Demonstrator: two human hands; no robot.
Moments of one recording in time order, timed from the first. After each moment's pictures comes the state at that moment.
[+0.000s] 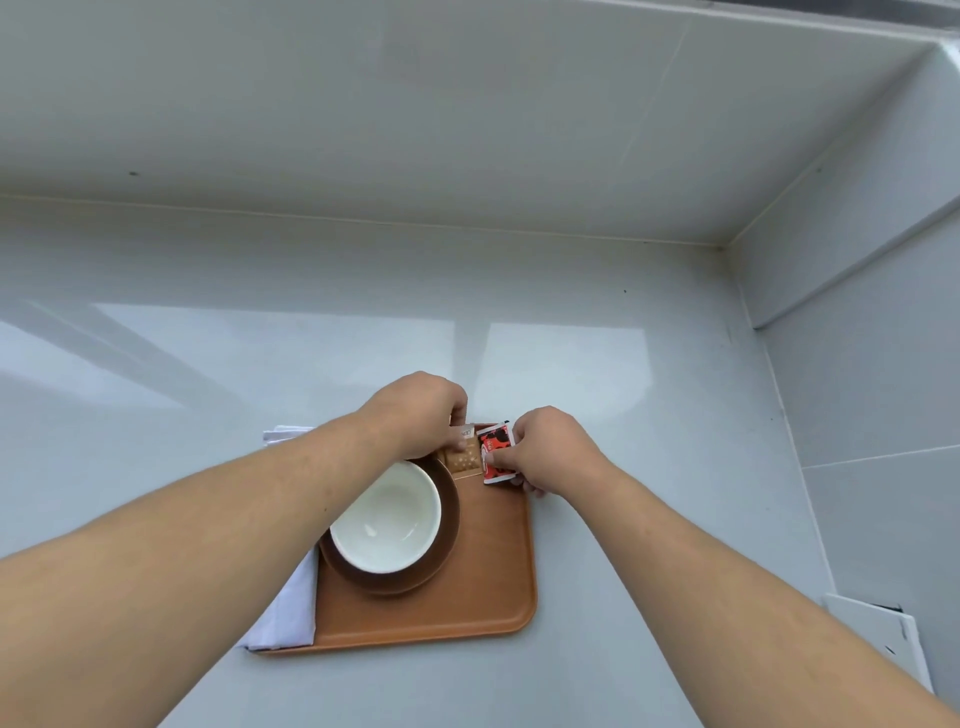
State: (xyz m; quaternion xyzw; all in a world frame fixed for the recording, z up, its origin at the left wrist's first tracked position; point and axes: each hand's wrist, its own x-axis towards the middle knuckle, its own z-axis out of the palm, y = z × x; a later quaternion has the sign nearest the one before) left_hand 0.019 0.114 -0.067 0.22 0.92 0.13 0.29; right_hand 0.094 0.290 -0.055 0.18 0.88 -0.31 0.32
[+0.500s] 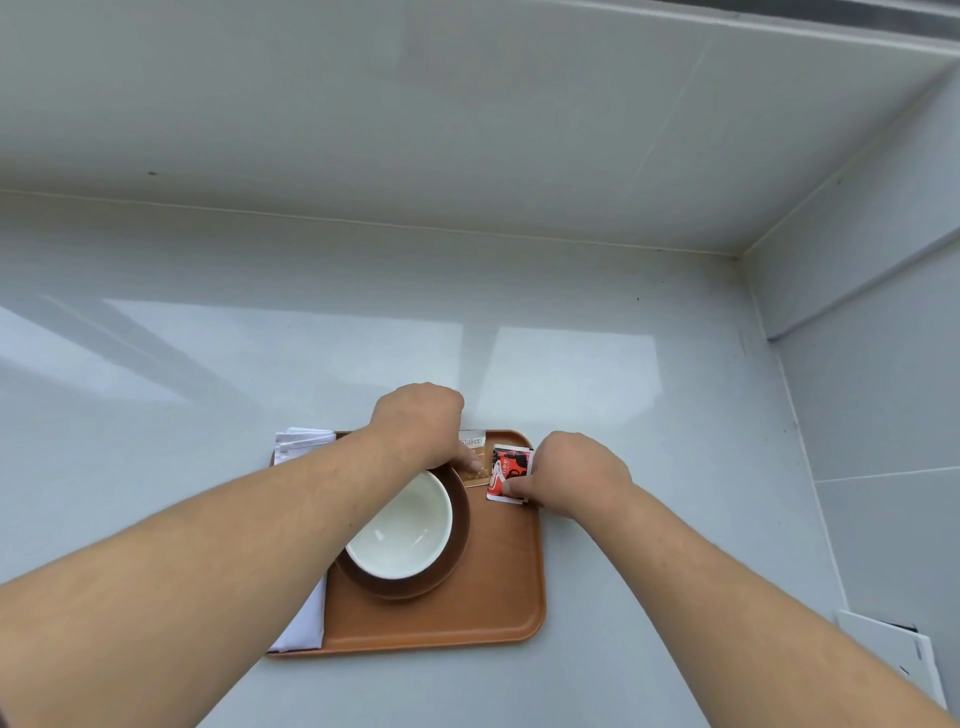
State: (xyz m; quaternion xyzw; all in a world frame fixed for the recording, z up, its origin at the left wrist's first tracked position) left_hand 0.026 0.119 -0.060 0.16 0.93 0.01 0.32; right_hand 0.105 0.294 -0.060 0.15 0.92 -0.10 0.34
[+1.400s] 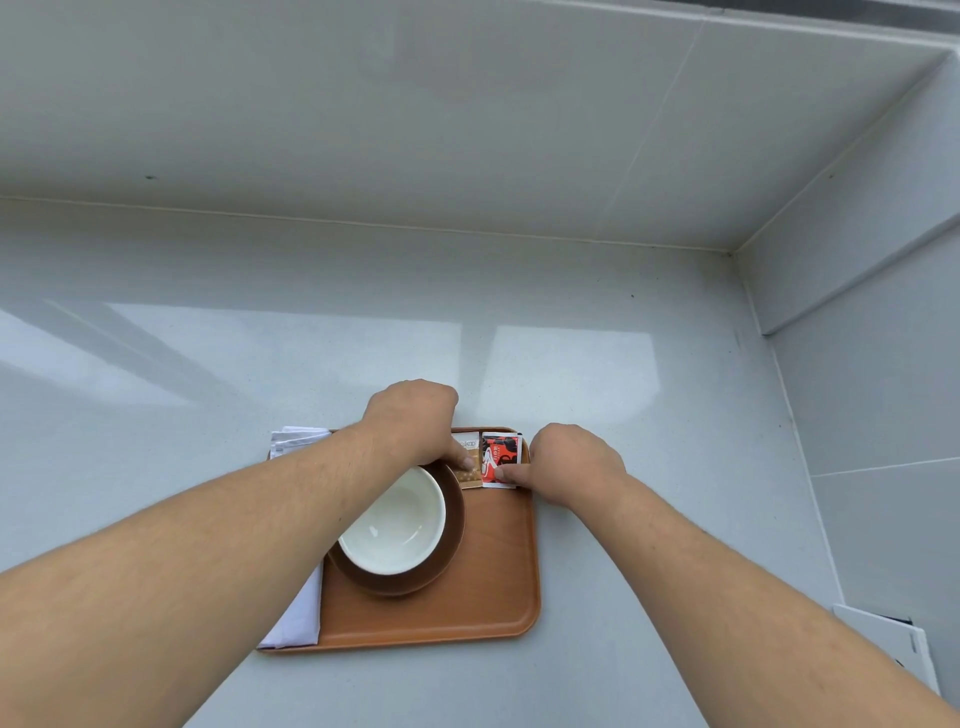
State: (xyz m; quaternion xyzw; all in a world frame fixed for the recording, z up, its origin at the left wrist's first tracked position) left_hand 0.025 0.118 -0.058 0.16 0.94 0.00 0.30; right_hand 0.101 0.301 -0.065 0.14 0.93 -0.10 0.32
